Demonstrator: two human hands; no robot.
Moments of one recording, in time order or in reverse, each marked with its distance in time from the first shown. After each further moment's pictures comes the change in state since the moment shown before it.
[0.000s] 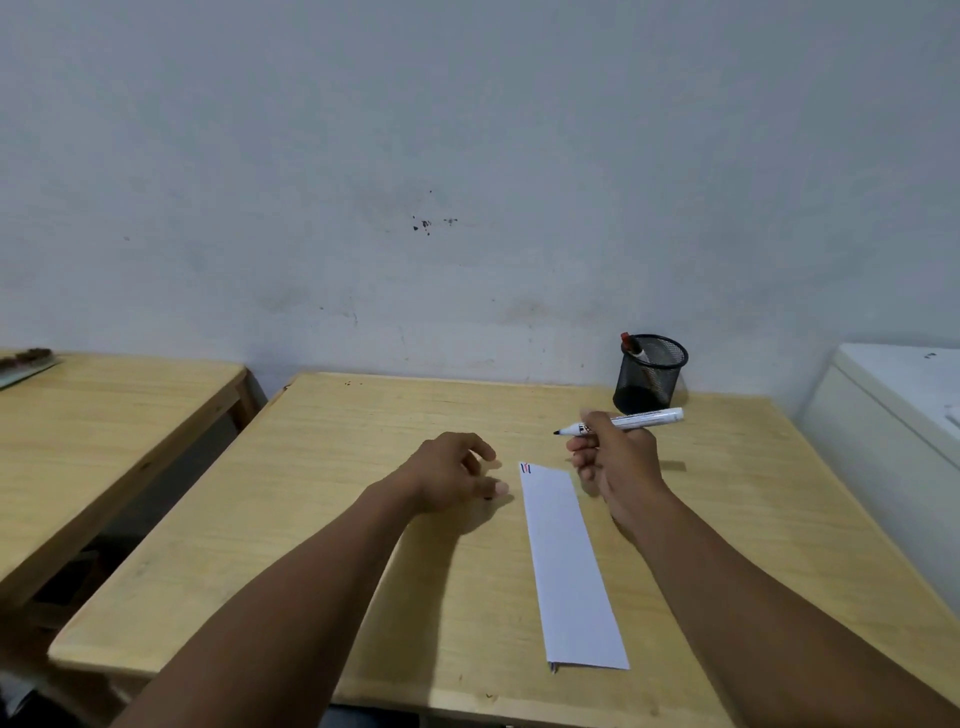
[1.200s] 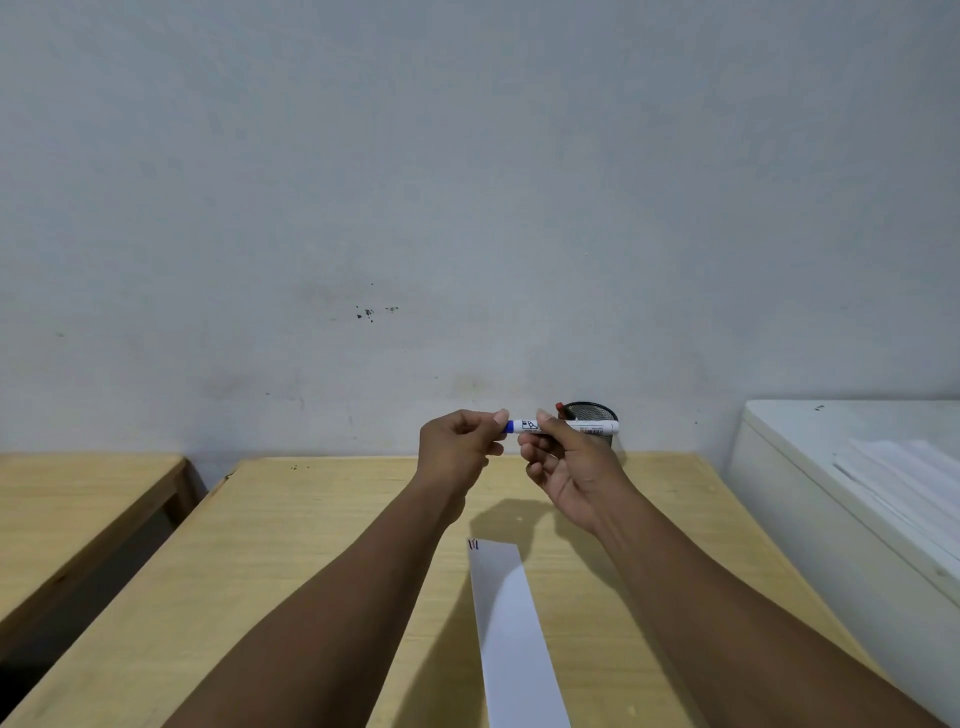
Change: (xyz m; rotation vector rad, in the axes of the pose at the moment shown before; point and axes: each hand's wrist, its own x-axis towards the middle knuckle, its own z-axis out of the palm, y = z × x) left_hand 0.024 0.129 -0.001 -0.905 0.309 0.125; right_hand -0.008 -0.080 0.002 0.305 -0.221 0.038
